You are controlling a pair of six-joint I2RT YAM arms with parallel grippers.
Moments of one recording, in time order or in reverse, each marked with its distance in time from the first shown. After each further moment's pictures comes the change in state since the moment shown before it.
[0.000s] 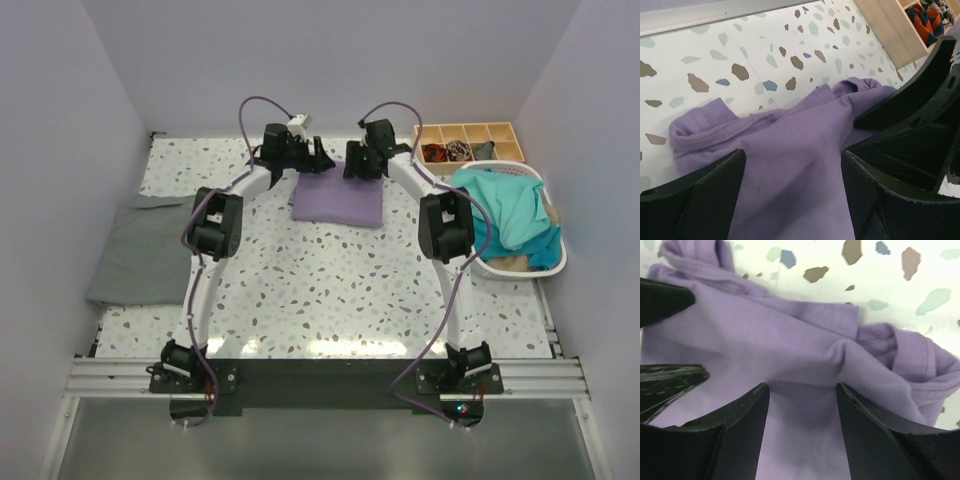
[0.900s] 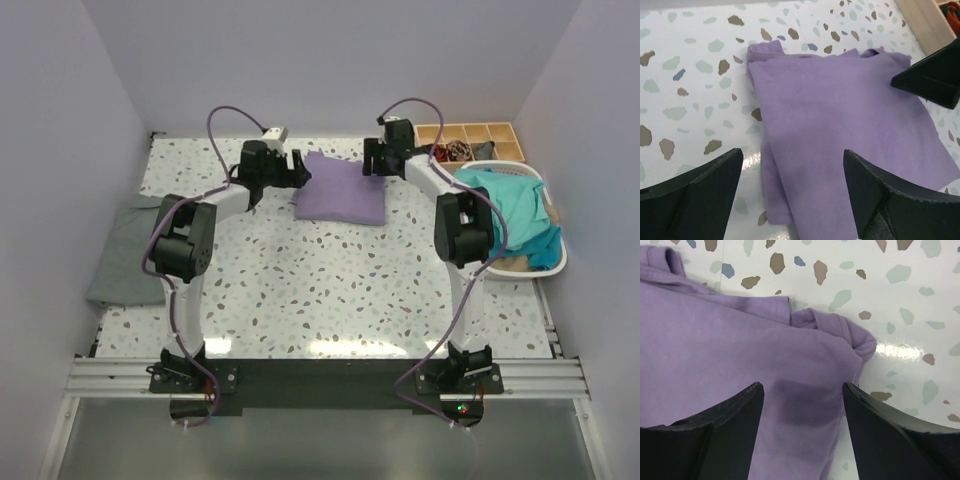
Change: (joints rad) left arm 0.019 -0.461 -0.639 0.189 -0.255 0.068; right arm -0.061 -0.106 -0.169 0.116 0.090 -0.090
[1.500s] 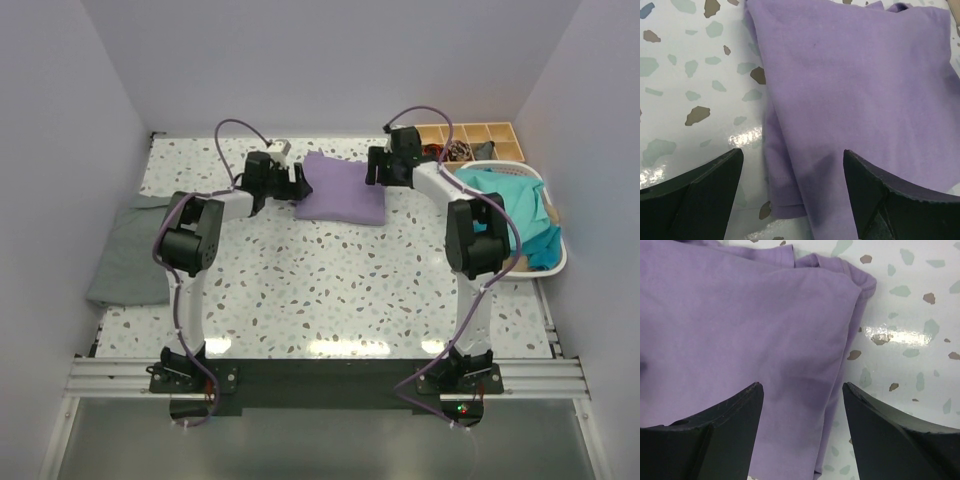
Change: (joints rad) left arm 0.000 0.085 -0.039 0.005 0.029 -0.018; right arm -0.004 -0.214 -0.263 0.031 -0.021 0.047
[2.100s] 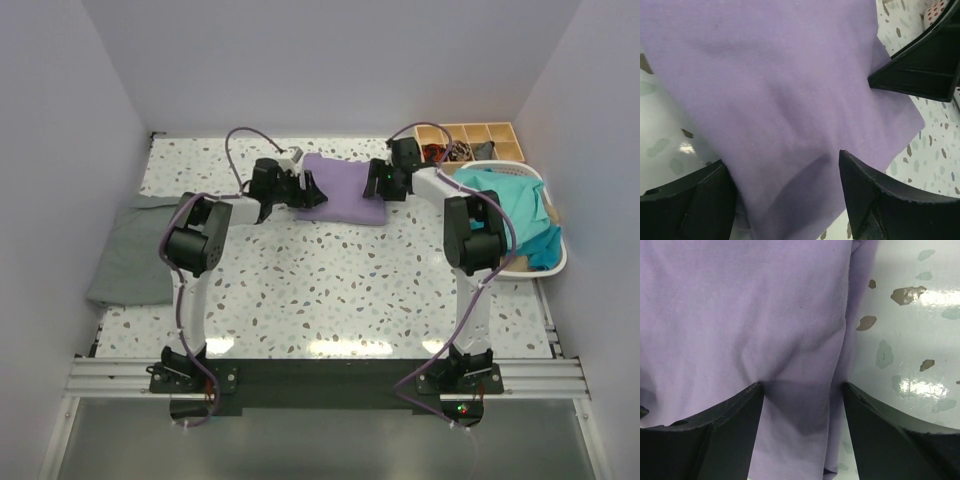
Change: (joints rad) left arm -0.038 0.018 -0.043 0.116 0.195 -0.095; right arm -0.015 0.050 -0.050 -0.027 -0.082 0.124
